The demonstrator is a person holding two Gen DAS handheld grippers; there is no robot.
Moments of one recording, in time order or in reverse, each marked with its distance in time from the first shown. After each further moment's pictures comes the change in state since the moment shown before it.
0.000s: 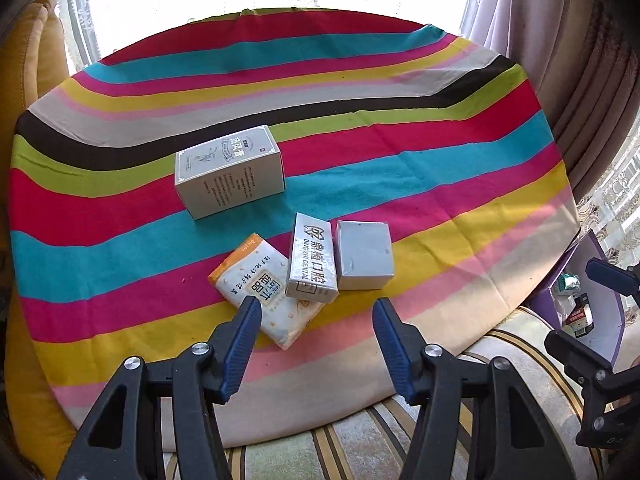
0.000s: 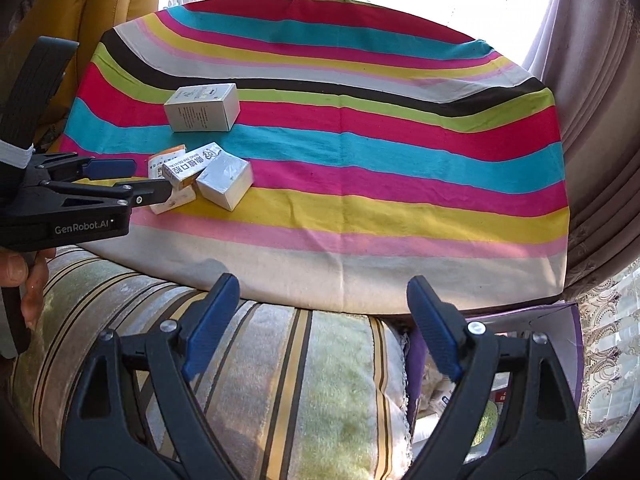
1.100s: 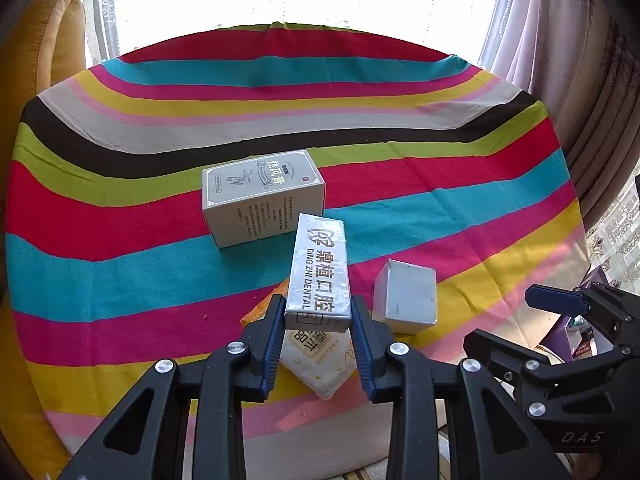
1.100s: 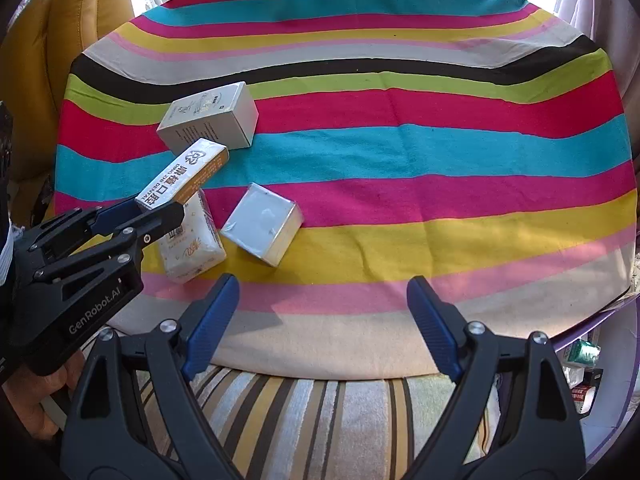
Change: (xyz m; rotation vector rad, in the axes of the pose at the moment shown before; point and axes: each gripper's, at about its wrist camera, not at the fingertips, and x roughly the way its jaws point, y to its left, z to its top) left arm 0.011 0.037 0.011 -0.086 -0.101 -0.020; right arm 0.071 0.035 0.055 0.160 0.118 0.131
